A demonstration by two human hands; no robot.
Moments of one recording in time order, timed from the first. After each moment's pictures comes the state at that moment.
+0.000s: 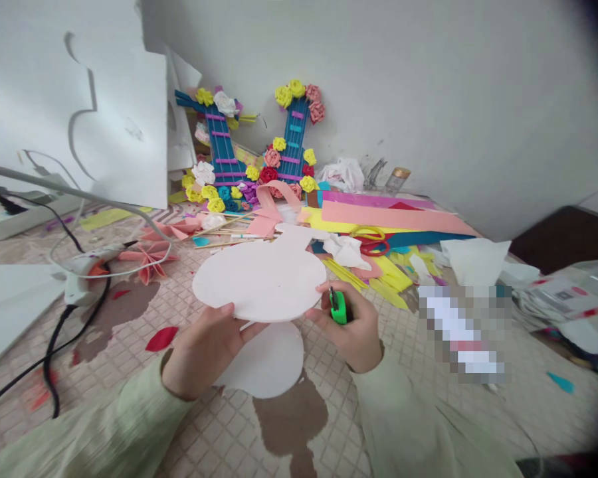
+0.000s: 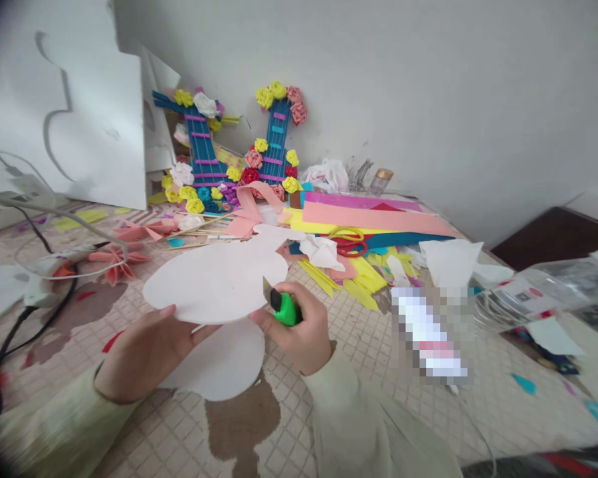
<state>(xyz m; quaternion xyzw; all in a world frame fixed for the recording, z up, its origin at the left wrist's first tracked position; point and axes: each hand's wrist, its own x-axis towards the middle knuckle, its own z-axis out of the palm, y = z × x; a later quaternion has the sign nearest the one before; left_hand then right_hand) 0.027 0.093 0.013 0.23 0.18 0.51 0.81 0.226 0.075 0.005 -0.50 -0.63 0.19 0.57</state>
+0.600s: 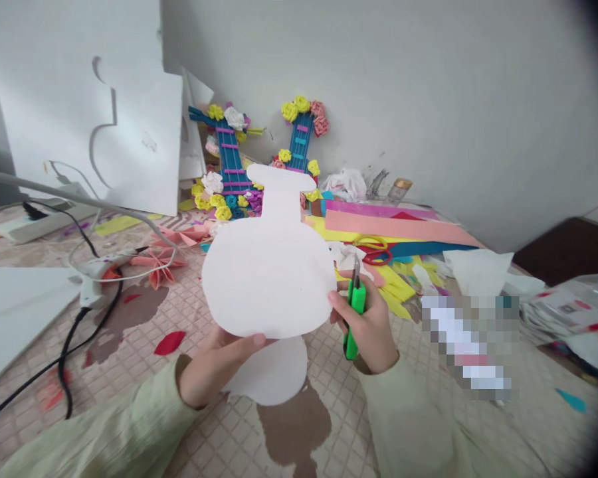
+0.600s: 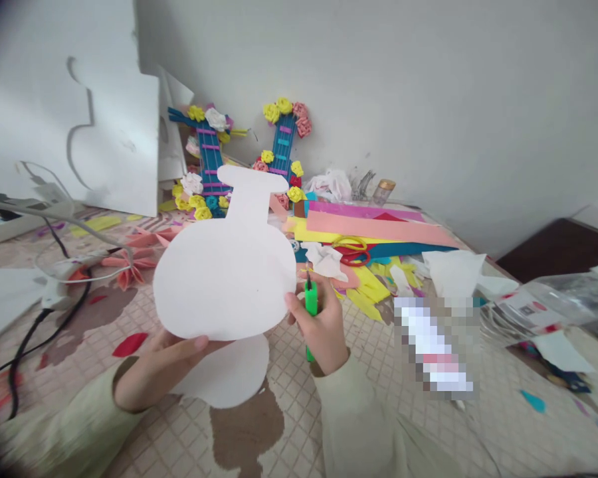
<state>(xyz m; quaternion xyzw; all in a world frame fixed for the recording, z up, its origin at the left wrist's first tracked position) 0.027 0.084 0.004 0.37 0.26 0.48 0.75 0.234 0.086 0.011 -0.52 -0.47 0.35 0.62</state>
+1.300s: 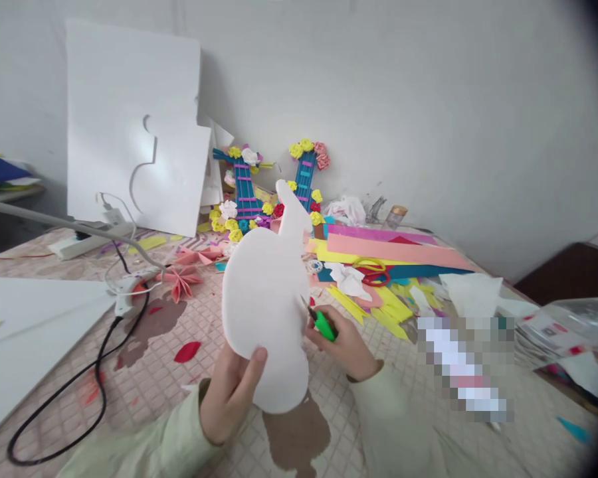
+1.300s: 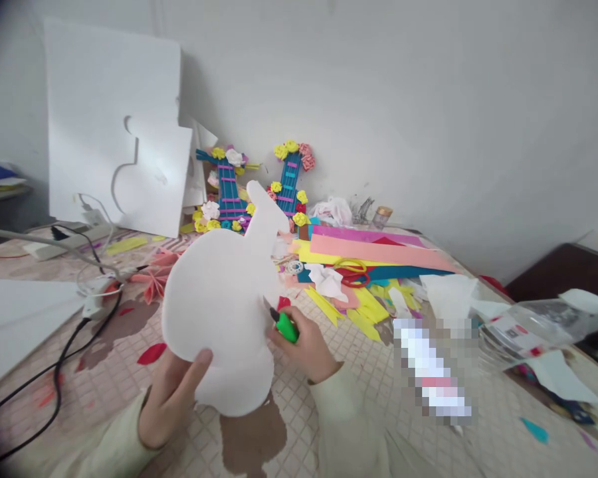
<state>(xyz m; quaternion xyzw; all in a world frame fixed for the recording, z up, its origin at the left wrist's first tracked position) 0.033 0.053 0.017 0.54 0.38 0.58 0.48 0.236 0.092 -0.008 -0.52 -0.68 0.32 0.41</state>
